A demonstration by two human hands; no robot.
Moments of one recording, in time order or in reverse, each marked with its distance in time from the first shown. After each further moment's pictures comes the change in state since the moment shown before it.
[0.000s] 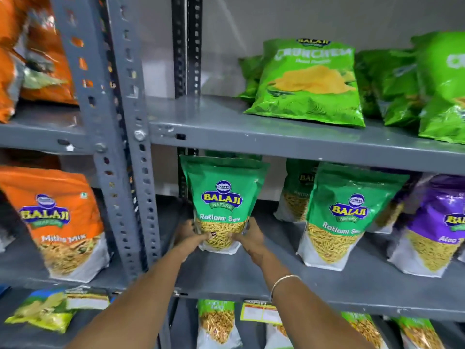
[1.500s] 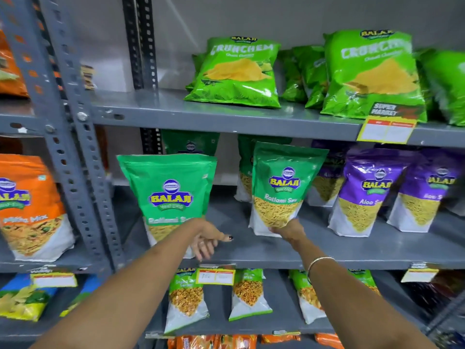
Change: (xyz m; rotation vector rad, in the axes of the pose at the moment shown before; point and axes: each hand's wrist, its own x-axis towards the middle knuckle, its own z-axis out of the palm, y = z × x) left_hand -0.115 0.077 0.097 0.600 -0.767 -0.369; right_hand -0.048 0.067 -0.211 -0.323 0.290 0.222
